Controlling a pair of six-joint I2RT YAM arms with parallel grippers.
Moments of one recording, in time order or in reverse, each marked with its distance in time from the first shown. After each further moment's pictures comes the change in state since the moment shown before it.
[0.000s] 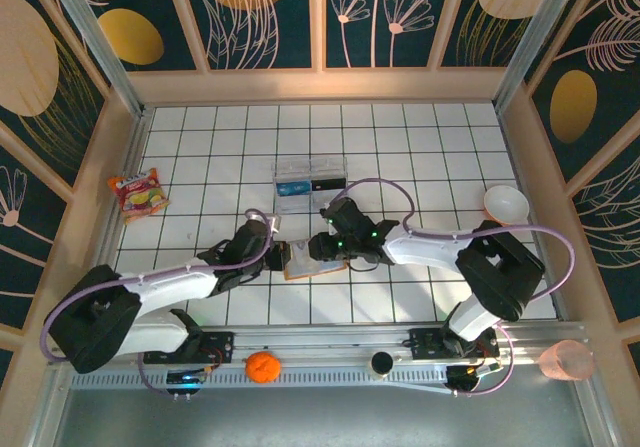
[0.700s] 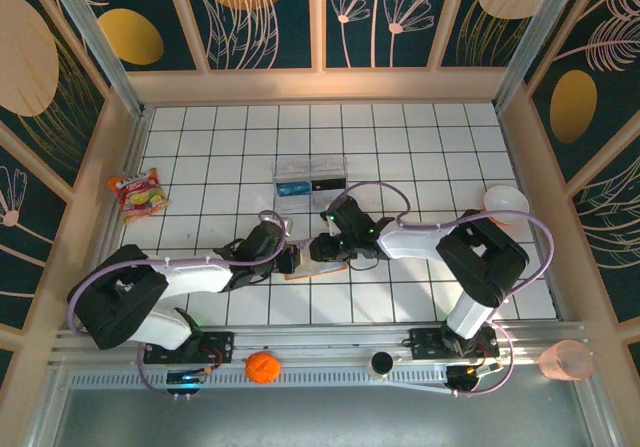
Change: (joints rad) left arm -0.047 0.176 0.035 0.080 0.026 -0.032; right arm -0.050 0.108 -0.004 0.048 -0.116 -0.004
